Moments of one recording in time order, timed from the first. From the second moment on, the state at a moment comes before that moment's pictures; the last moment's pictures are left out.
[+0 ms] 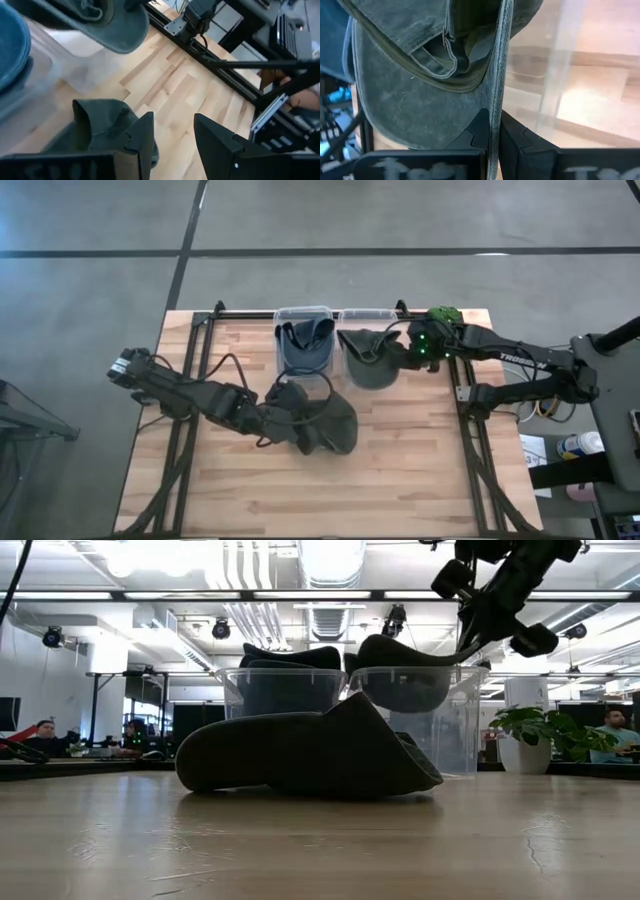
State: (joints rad) left arm -0.38 1.52 1.52 -0.63 -0.53 -0.90; right arm -0.40 1.08 0.91 -0.78 -0.12 1.18
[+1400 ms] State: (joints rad) left arm -0.37 1.52 1.52 -0.62 -0.35 -0.60; right arm -0.34 0.97 0.91 -0.82 -0.05 0.99
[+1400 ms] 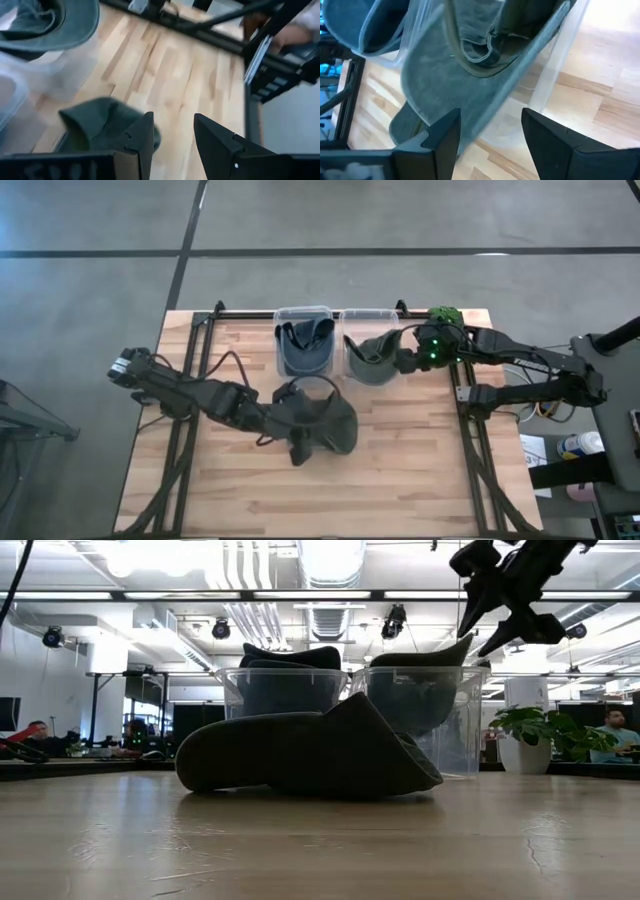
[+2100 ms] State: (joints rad) left arm -0.43 1.55 1.41 -0.81 -0.25 -0.42; right arm -0.07 0.90 0.91 -0.91 -0.05 0.91
